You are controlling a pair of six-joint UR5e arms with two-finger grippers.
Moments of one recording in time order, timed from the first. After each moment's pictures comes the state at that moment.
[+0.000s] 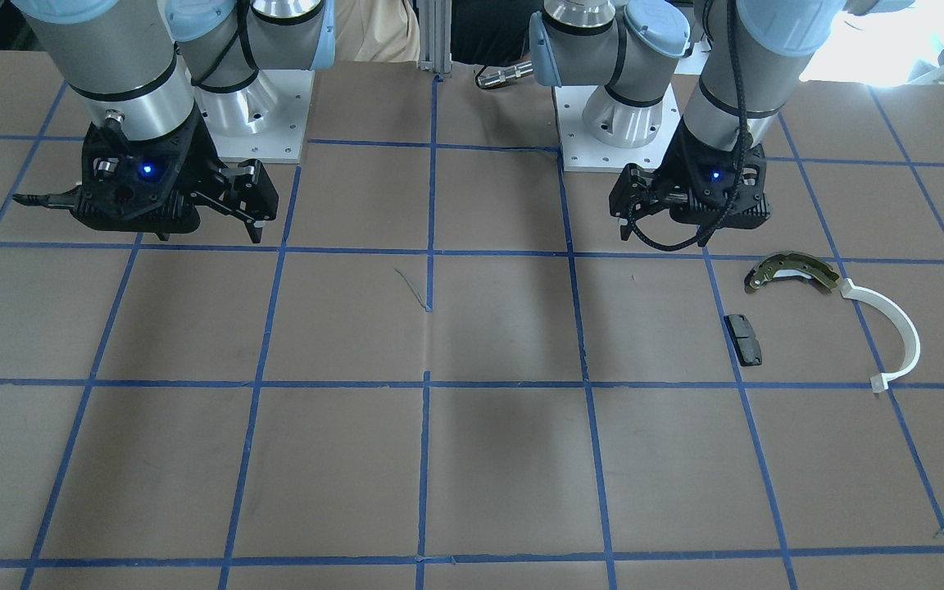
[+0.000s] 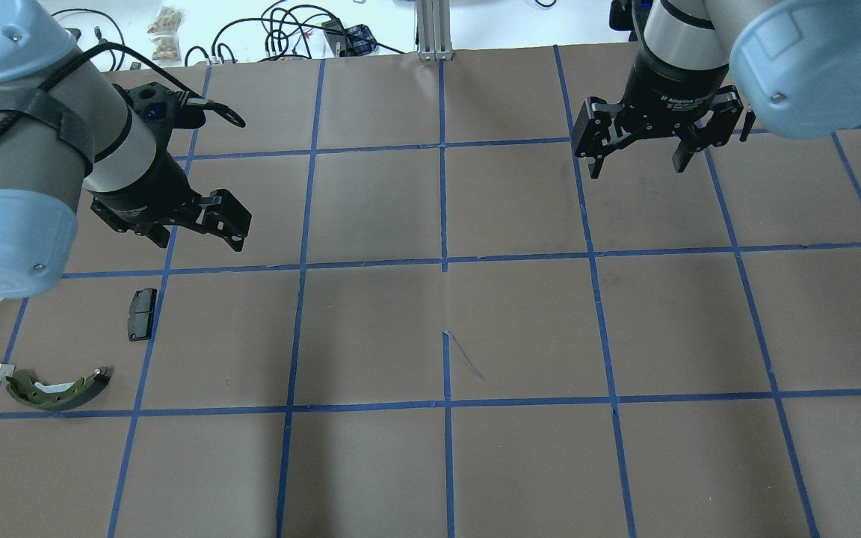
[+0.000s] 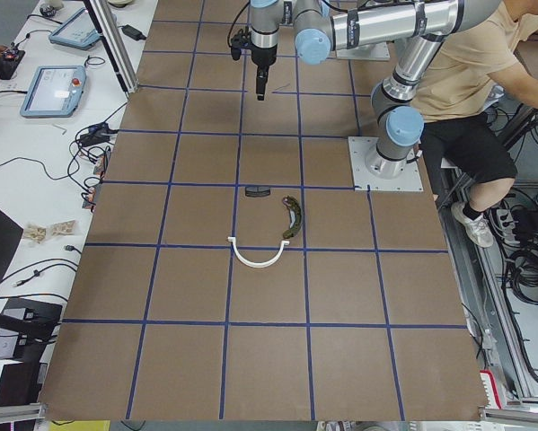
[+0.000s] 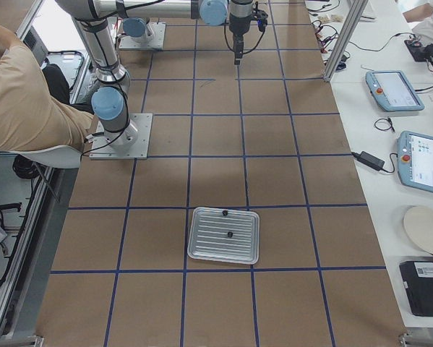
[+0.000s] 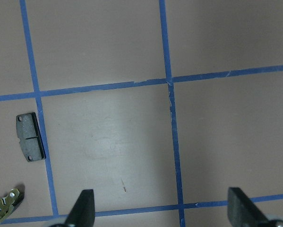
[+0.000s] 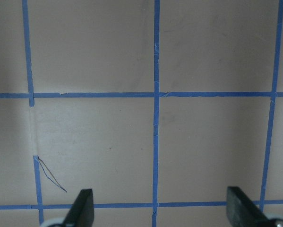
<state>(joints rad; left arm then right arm) -1.50 -1.48 -1.85 -1.35 1.58 0.17 1.62 -1.51 1.55 -1.61 -1.60 0.04</state>
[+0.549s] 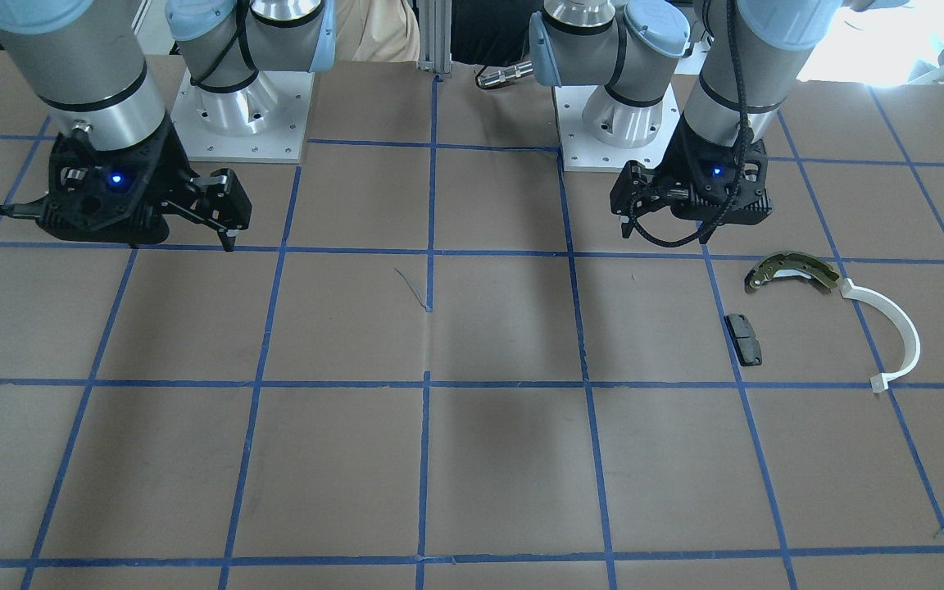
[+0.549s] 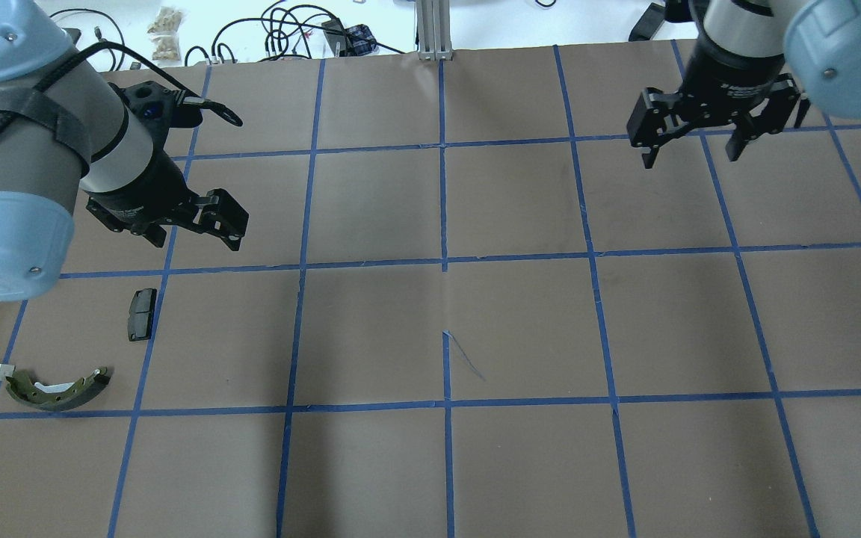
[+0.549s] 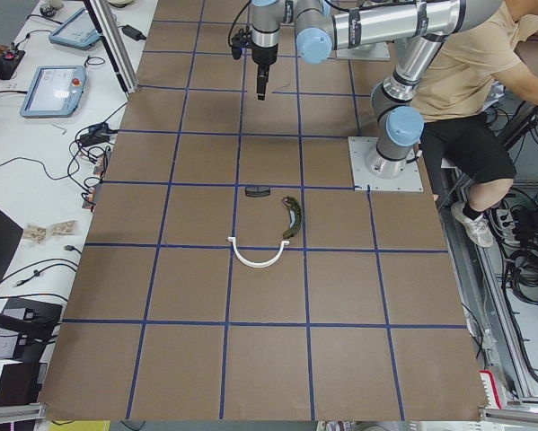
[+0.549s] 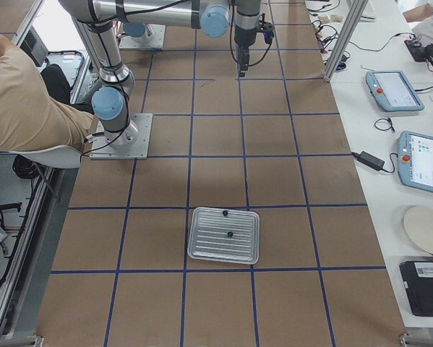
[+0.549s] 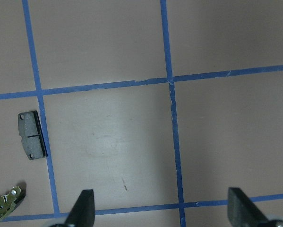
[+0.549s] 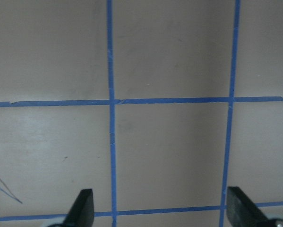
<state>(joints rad) -1.50 -1.47 -1.85 -1.35 1.59 0.16 1.45 -1.49 1.56 -1.62 -1.64 -0.10</state>
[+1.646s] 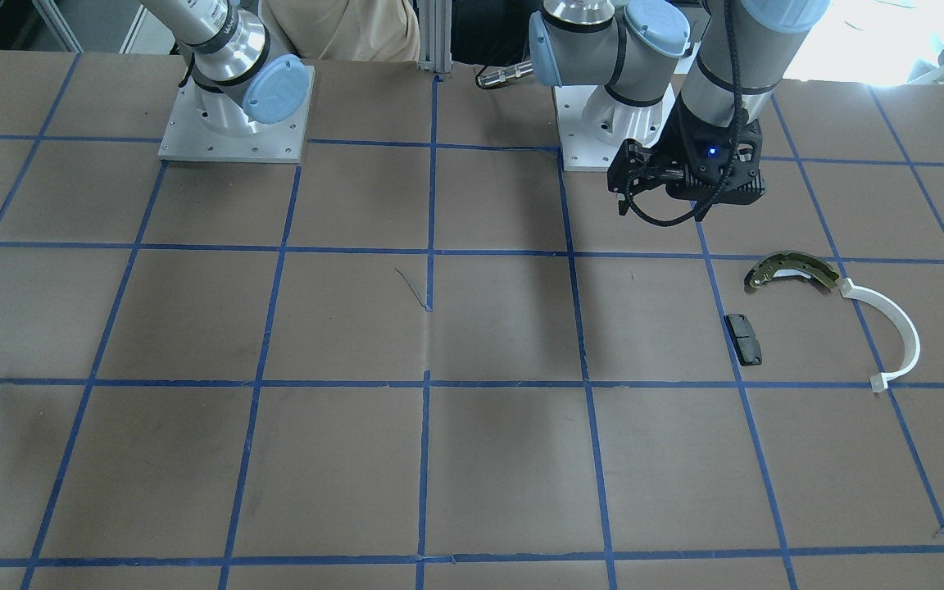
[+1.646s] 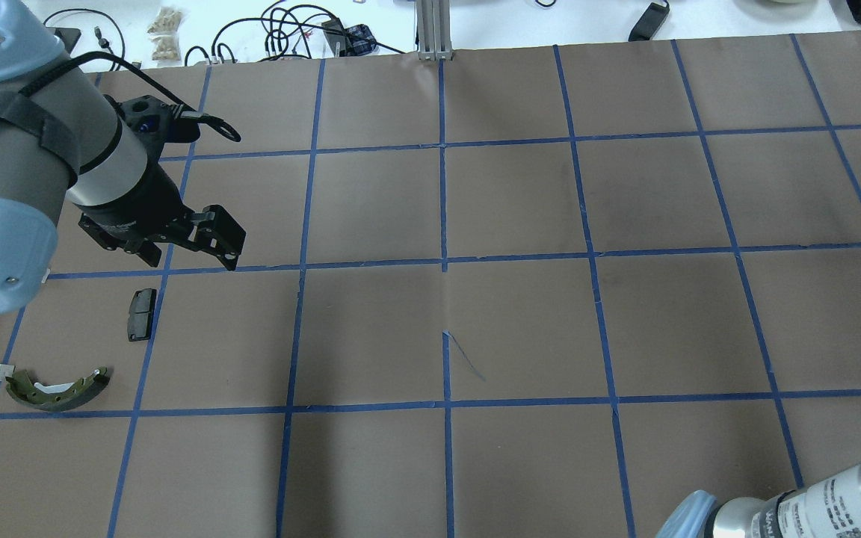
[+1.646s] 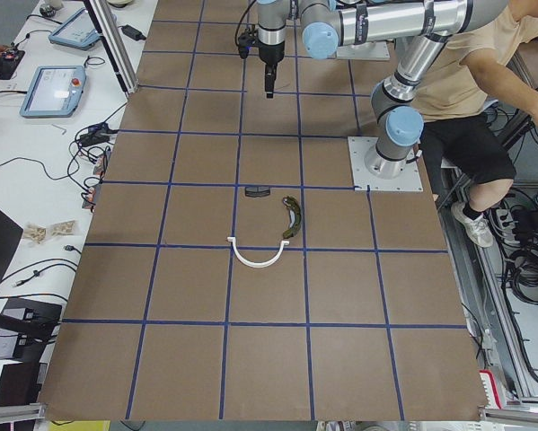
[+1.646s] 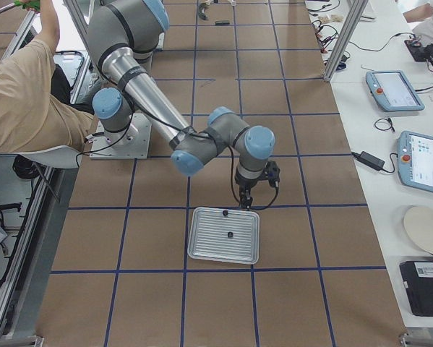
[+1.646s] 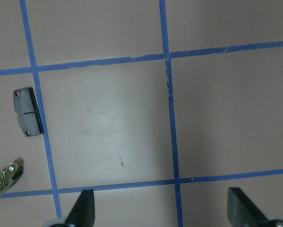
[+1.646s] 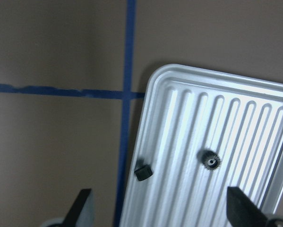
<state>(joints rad) -1.50 -1.44 -1.85 -1.44 1.59 0.17 0.72 -1.13 1.56 -2.00 -1.65 -0.94</state>
